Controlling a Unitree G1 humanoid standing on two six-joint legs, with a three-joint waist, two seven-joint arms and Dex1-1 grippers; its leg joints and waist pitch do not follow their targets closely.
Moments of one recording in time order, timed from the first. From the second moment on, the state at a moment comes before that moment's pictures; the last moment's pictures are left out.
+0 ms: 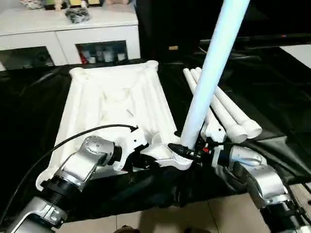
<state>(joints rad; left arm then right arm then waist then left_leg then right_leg) -0.44 0.45 -0.41 0.28 -0.15 0.40 -1.11 -0.28 -0.35 0.19 0.21 0.26 0.13 0.93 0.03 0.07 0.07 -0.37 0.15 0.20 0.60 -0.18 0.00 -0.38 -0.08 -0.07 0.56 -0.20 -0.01</state>
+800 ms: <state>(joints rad) -0.42 0.38 -0.32 0.13 -0.13 0.47 -0.92 -0.39 -0.30 0.13 0.33 0.26 0.10 0.86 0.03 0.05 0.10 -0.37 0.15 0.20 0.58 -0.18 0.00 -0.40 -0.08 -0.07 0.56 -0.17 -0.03</state>
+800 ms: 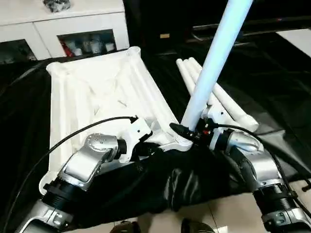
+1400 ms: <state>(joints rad) -0.47 0.38 -0.32 0.16 -0.15 0.47 -0.94 -0.39 -0.29 0.12 0.32 0.27 0.09 0.88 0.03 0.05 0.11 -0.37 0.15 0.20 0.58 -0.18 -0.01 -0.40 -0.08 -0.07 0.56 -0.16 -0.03</state>
